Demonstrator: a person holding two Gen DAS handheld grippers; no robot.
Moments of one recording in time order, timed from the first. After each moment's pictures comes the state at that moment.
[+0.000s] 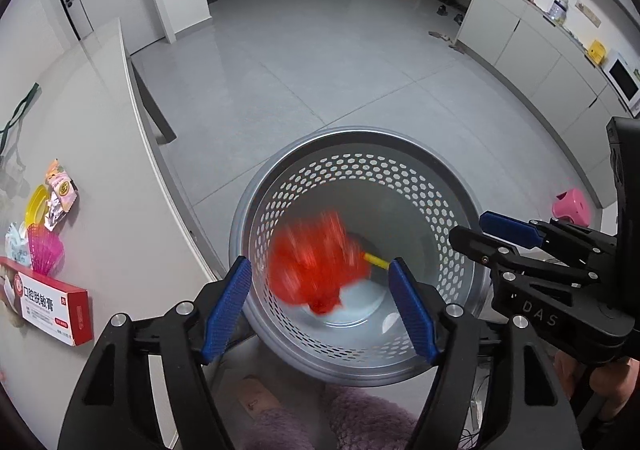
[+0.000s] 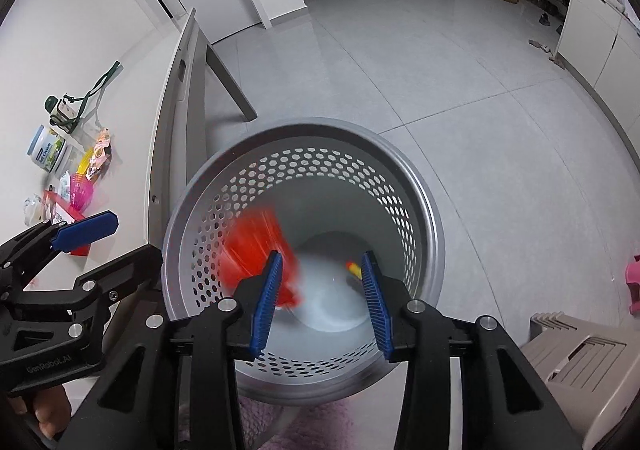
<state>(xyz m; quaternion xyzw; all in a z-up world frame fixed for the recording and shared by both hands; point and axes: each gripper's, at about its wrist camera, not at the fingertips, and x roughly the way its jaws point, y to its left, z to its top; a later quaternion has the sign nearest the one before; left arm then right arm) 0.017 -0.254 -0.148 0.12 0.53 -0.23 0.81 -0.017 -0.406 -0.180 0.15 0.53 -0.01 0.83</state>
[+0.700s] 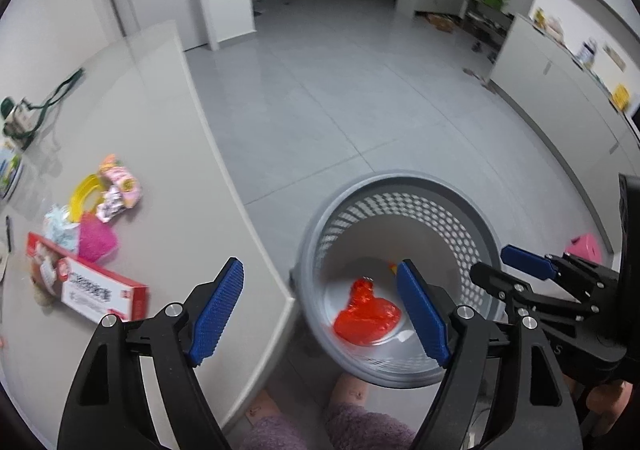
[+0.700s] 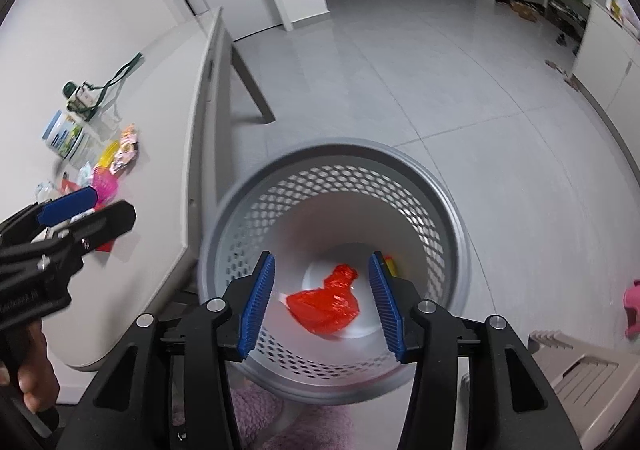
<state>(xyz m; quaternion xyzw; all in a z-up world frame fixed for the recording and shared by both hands) 0.025 -0.202 -0.106 0.08 0.49 -0.17 0.85 -0.007 -0.371 -0.147 0.12 0.52 0.02 0.84</state>
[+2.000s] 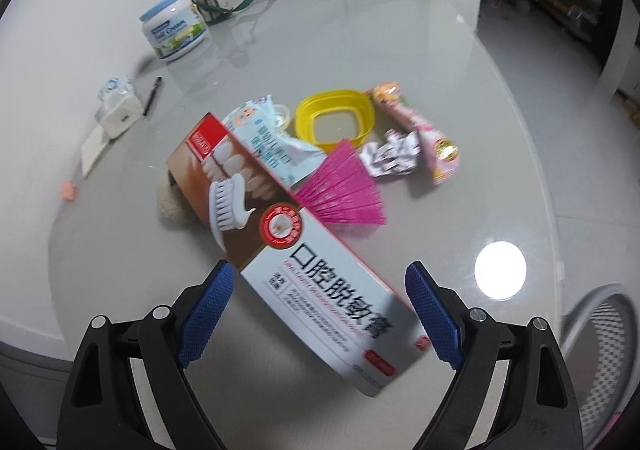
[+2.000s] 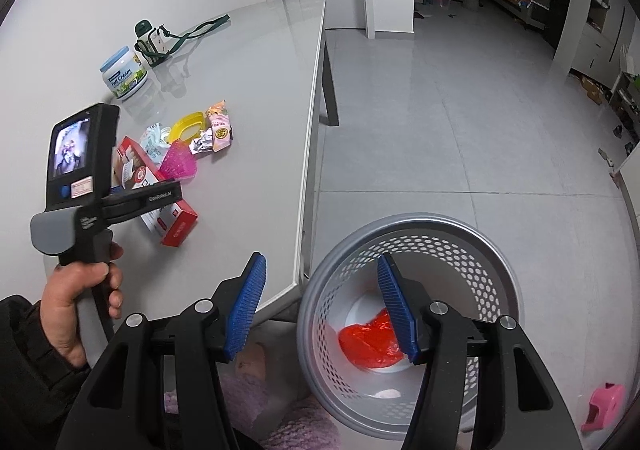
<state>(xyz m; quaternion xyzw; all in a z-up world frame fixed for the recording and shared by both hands) 0.093 -0.016 -0.165 0.00 0.52 0.20 0.83 0.038 -0.269 -0.090 0.01 0.51 0.13 0.85</state>
